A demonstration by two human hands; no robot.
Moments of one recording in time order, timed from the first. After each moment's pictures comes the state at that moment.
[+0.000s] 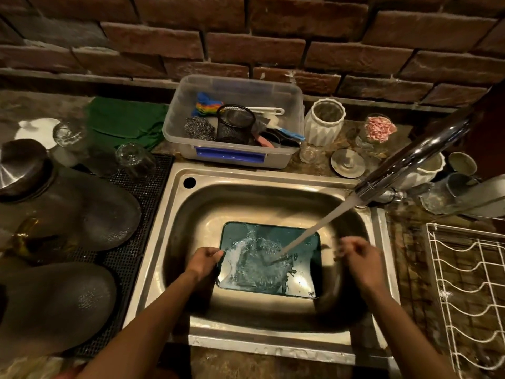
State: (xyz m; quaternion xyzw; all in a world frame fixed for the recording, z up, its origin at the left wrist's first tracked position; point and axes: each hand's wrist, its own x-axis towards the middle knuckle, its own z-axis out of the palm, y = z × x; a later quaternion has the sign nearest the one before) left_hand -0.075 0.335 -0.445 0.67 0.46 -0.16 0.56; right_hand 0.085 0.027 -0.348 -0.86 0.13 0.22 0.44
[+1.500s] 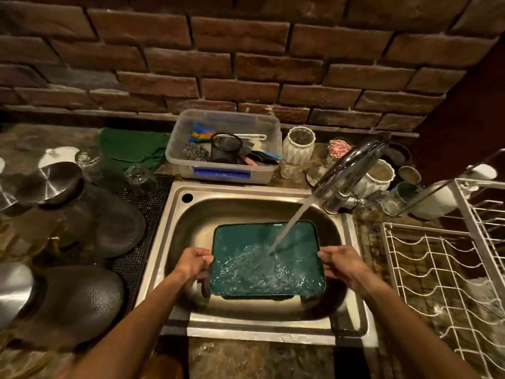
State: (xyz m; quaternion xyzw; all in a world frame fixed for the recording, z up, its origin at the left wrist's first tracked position) left_hand -0.080 0.329 -0.352 0.64 0.44 -0.13 0.62; right_hand 0.087 0.014 -0.303 -0.75 0.16 0.39 0.51
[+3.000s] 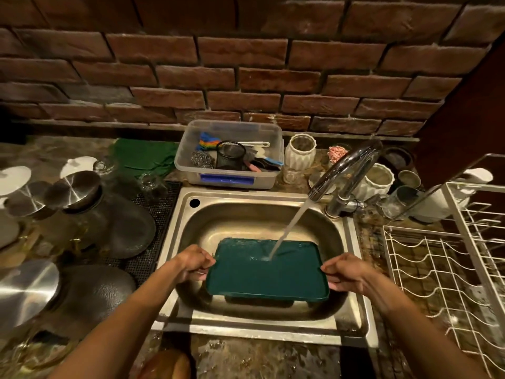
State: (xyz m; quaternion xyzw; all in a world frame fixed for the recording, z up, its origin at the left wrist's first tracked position) left_hand -0.081 0.350 -0.310 0.64 0.45 -0.23 0.57; right_hand 0.089 0.003 -0.292 -0.69 0.22 0.48 0.49
